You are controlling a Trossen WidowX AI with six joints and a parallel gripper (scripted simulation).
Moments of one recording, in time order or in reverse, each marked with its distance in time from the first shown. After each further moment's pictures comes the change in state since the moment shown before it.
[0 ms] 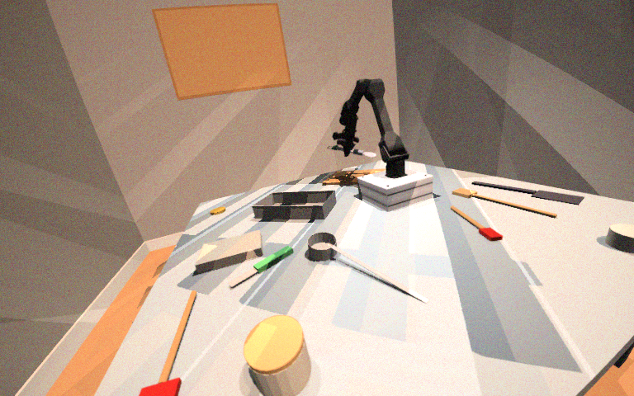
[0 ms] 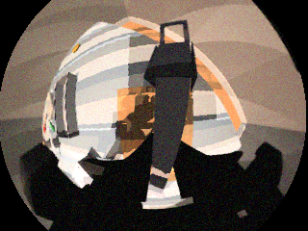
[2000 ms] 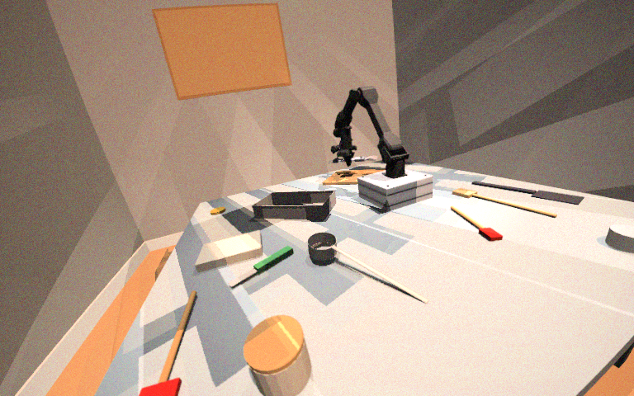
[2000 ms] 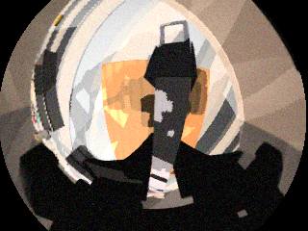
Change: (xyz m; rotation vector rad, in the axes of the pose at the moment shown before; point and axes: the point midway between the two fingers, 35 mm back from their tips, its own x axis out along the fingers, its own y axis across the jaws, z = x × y) arm 0.052 0.000 -0.015 -0.077 0.247 -0.038
